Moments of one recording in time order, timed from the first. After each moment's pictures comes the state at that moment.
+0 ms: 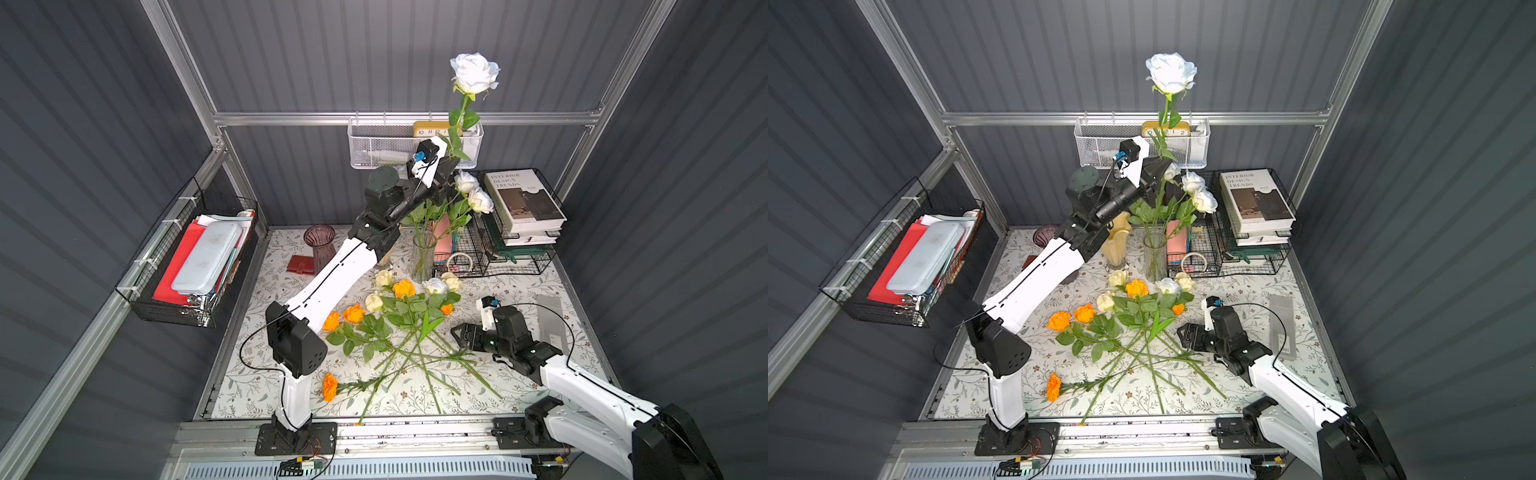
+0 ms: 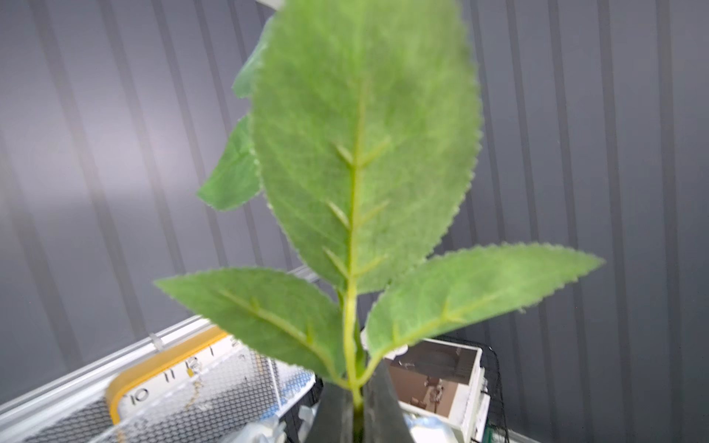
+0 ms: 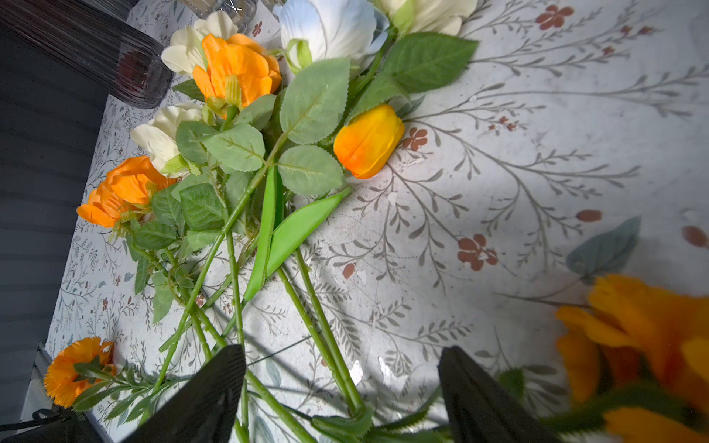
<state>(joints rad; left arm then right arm) -0.69 1.96 2.07 0.23 0.34 0.13 0.41 1.00 0.38 -0.11 -0.21 0.56</state>
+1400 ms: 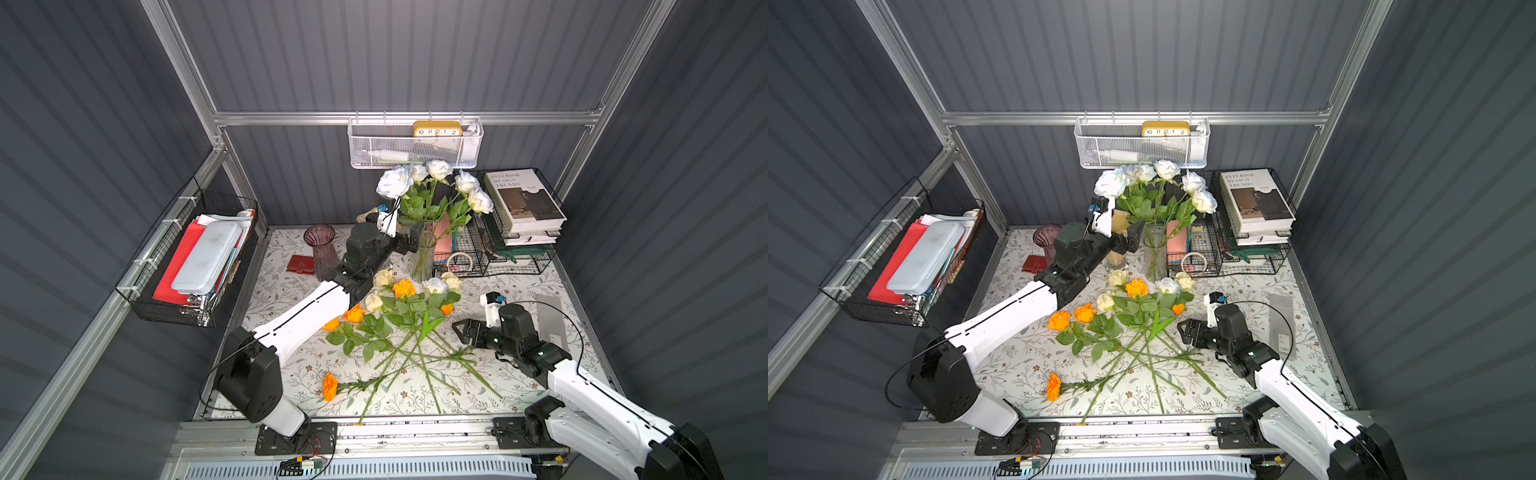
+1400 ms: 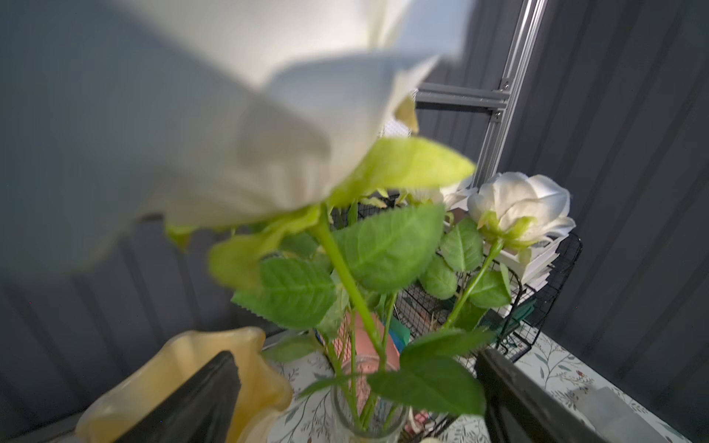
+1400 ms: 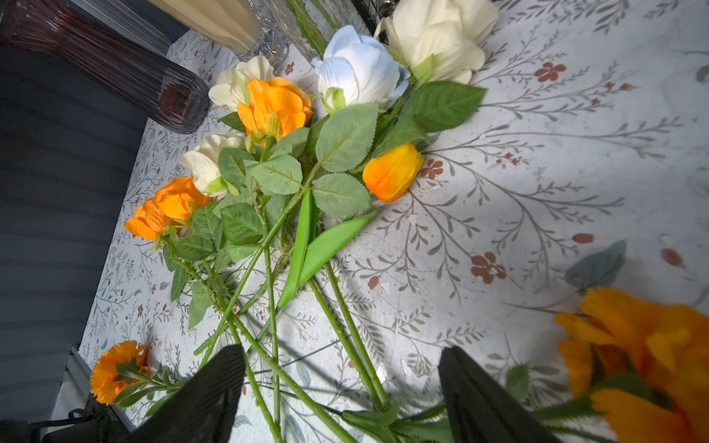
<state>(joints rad) -0.65 1.51 1.23 0.27 -0.04 -0.05 0.41 0.89 0.41 -0.17 -0.21 0.59</state>
